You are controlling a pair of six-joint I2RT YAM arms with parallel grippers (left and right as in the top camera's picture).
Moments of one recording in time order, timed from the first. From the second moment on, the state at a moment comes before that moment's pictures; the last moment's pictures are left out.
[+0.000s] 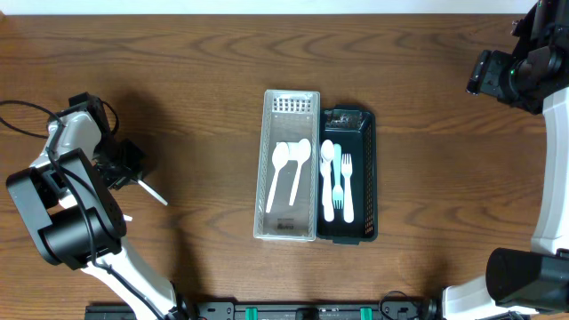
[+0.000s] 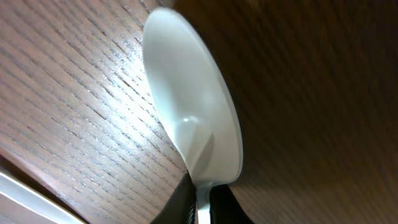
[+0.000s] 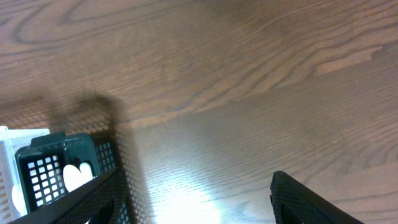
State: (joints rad) left arm 0.41 2.01 1.32 -0.97 0.03 -0.43; right arm -0.16 1.70 1.92 -1.32 0.02 0.21
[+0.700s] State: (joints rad) left arm -0.22 1.36 1.33 -1.06 0.01 -0.38; right arm -0.16 1.70 1.92 -1.32 0.02 0.21
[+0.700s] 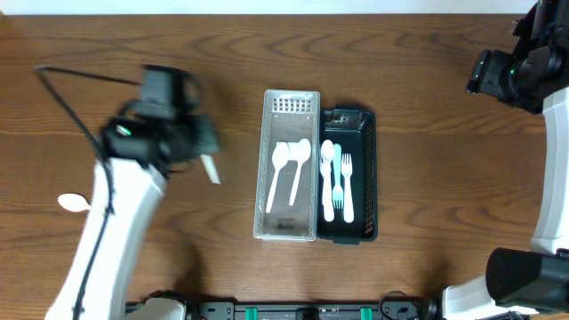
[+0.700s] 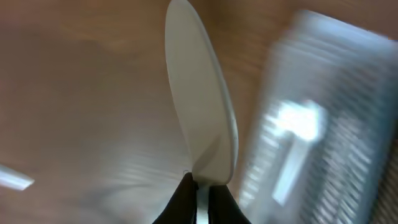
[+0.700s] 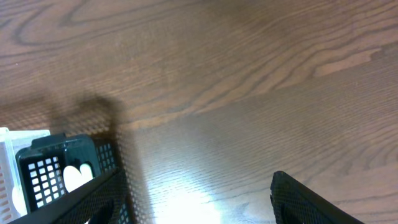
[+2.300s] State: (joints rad) left arm 0.23 1.38 1.62 -1.27 -0.12 -0.40; right arm -0.16 1.70 1.92 -1.33 0.02 0.21
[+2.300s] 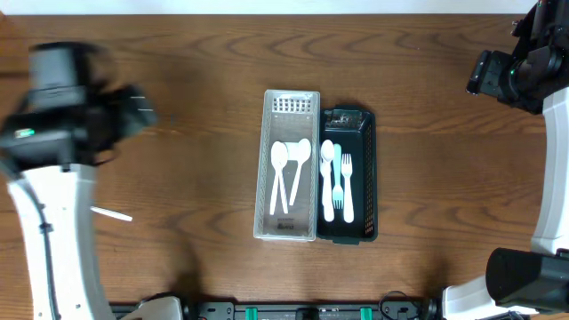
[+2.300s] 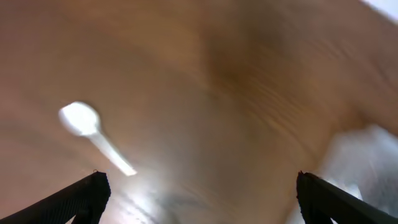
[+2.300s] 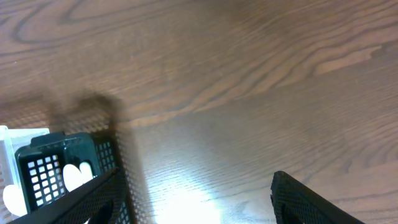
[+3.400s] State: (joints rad) left arm 0.74 1.82 1.18 -0.89 -0.05 -0.59; right arm -0.16 1.70 1.92 -1.34 0.02 0.21
